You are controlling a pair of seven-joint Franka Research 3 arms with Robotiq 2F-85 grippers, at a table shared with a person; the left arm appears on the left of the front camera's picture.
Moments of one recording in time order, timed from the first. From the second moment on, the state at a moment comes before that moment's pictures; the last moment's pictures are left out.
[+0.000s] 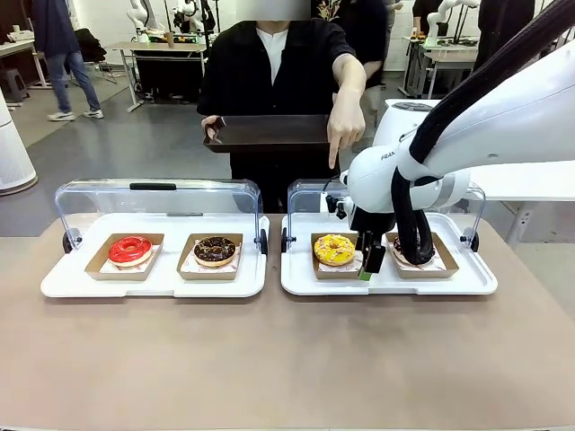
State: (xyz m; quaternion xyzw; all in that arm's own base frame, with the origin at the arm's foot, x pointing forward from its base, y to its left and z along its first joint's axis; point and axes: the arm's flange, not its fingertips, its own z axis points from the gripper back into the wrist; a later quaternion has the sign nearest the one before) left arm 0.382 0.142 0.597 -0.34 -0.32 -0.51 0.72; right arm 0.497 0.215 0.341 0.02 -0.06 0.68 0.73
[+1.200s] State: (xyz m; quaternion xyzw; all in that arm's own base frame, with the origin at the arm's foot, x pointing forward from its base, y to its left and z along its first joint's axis) left arm 0.382 0.142 0.597 -0.34 -0.32 -0.51 0.72; right arm 0.507 0.212 0.330 0.03 -0.05 0.68 0.73
